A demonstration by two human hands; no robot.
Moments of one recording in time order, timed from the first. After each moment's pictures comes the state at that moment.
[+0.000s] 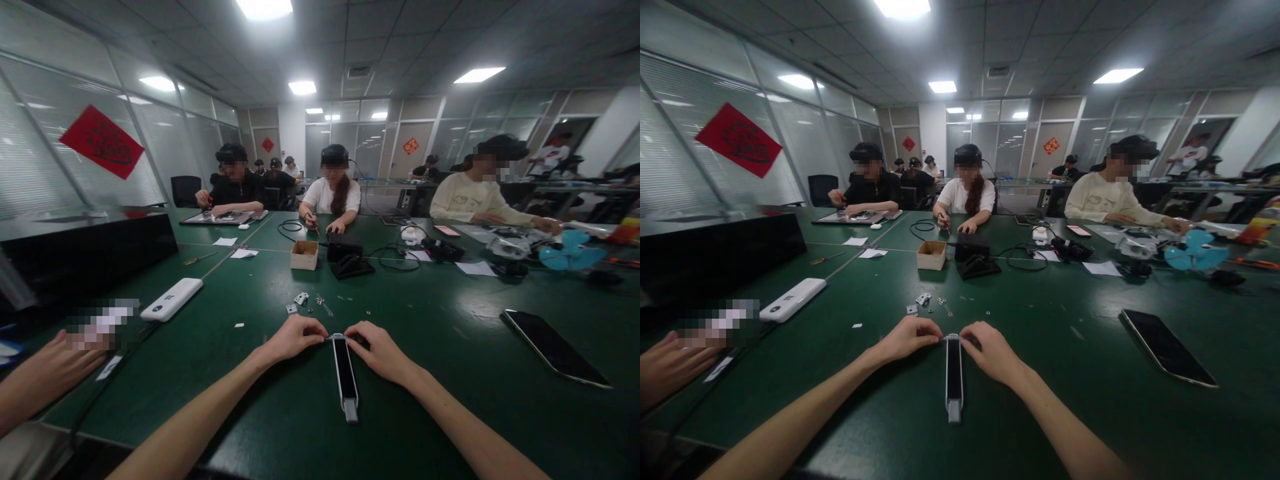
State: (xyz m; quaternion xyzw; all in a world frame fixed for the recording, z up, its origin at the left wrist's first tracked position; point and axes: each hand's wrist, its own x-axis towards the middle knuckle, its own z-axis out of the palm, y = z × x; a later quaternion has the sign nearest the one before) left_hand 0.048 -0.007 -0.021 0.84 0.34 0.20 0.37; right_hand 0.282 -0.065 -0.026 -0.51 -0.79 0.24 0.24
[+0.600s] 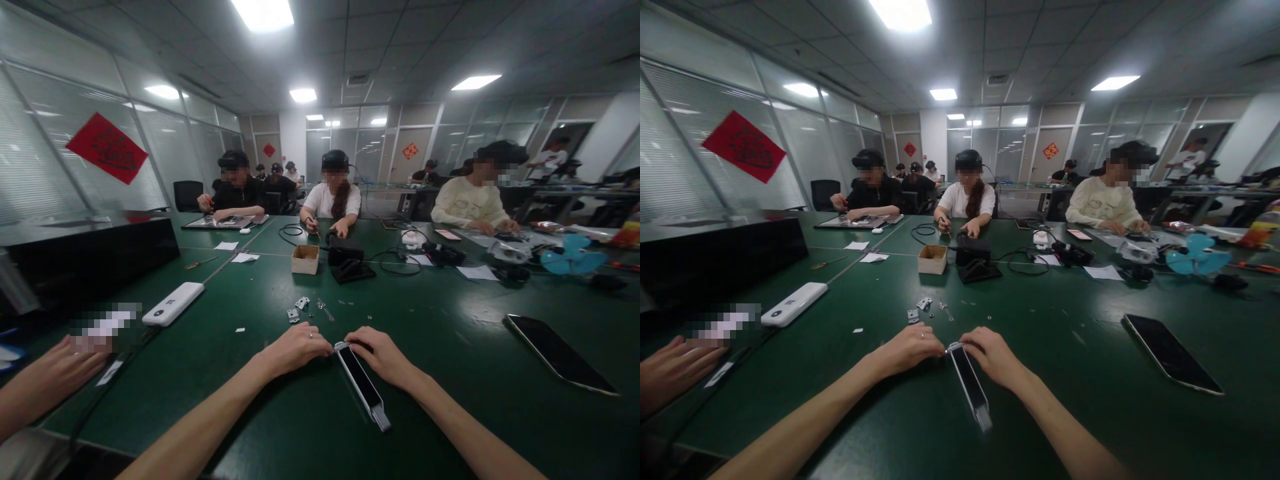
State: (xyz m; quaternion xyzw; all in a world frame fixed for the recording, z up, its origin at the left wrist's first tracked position) left_hand 0.044 -0.012 -0.020 0.97 0.17 0.14 0.04; right_hand 0.285 -0.062 -0.027 -0.46 -0.81 0.23 0.27
